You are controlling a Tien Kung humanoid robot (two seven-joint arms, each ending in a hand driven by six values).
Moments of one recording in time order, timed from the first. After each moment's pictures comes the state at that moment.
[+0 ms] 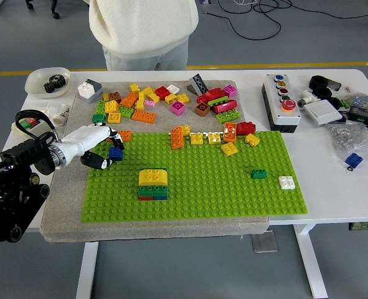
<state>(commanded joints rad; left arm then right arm) -0.53 0.24 -1.20 -0.97 2.27 -0.20 -0.21 0.14 -0.11 1.60 0.18 -2.27 0.14 -0.06</state>
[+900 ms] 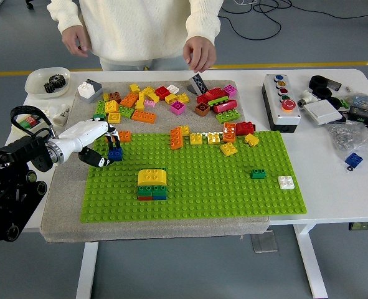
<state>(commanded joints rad) -0.53 0.25 -1.23 -1.02 2.27 -0.24 -0.20 0.14 -0.11 1.61 0.18 -2.27 0.14 -0.06</state>
